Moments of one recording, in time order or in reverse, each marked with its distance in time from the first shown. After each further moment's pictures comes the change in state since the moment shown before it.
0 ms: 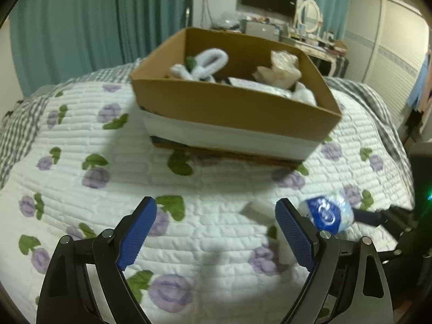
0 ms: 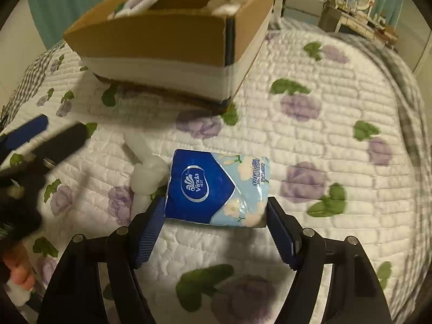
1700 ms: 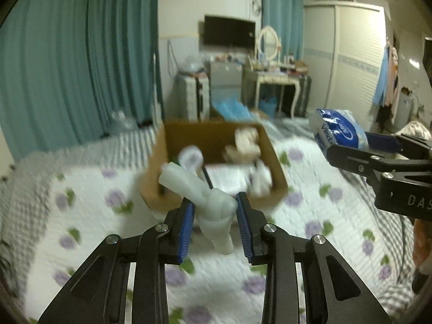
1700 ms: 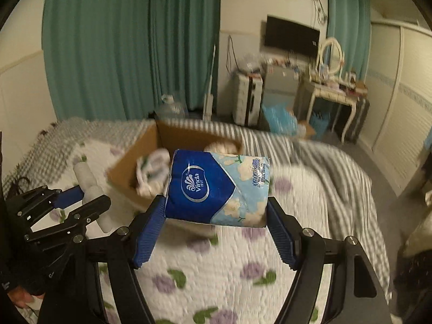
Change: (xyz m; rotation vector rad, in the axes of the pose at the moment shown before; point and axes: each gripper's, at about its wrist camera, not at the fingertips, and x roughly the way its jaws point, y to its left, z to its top) left arm -0.100 0.009 0.073 0.167 -0.232 -0.107; right arm -0.182 0.009 0.083 0.013 -0.445 -0.069
